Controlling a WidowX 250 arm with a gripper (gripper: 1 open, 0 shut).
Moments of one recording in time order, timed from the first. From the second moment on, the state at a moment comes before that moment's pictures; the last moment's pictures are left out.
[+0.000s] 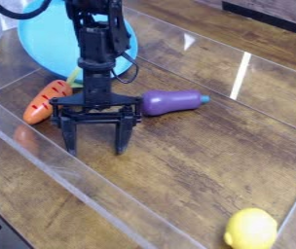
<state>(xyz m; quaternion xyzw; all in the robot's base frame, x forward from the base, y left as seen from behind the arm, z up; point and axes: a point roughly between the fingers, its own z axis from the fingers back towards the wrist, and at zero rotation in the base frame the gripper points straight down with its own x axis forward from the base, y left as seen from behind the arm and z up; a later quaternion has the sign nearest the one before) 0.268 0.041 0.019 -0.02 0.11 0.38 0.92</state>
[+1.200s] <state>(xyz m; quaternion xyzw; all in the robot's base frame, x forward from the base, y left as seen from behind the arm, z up) 0.250 0.053 0.028 -0.04 0.10 0.32 0.94</state>
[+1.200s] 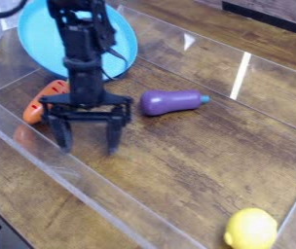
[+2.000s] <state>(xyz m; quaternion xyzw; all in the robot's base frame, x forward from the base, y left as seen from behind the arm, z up) 0.269 0.075 0.020 -0.07 0.07 0.40 0.91</state>
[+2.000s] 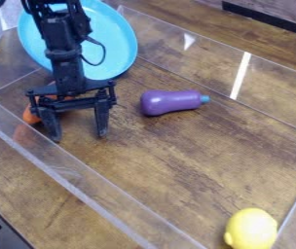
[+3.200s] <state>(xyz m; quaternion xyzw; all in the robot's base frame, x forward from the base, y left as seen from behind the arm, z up) 0.287 0.083 0.020 -0.10 0.04 0.47 0.88</state>
